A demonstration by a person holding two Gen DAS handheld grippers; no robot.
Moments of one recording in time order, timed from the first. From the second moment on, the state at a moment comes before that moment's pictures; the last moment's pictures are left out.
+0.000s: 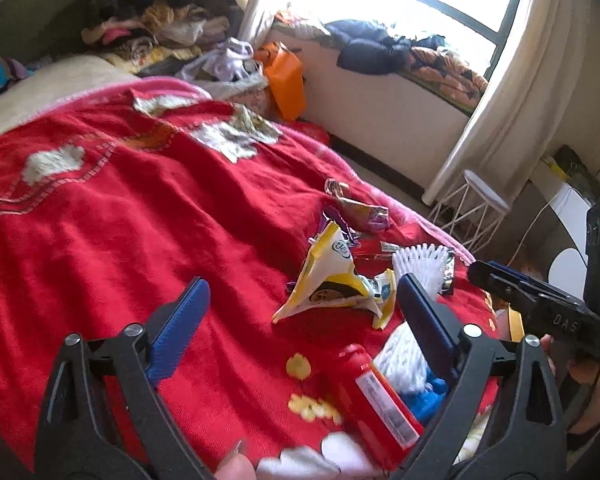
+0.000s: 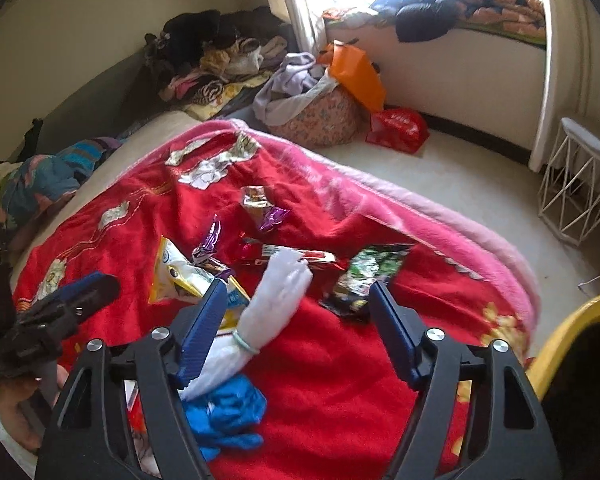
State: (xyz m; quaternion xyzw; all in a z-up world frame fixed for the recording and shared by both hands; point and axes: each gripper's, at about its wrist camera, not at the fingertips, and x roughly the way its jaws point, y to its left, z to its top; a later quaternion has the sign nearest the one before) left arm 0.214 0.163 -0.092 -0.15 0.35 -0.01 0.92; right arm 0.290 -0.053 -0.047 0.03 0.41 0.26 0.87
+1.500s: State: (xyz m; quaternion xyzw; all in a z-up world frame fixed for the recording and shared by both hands) left arm 0.187 0.137 -0.041 -0.16 0.31 -0.05 0.94; right arm 0.244 -0.097 0.002 0.08 0.35 0.27 0.89
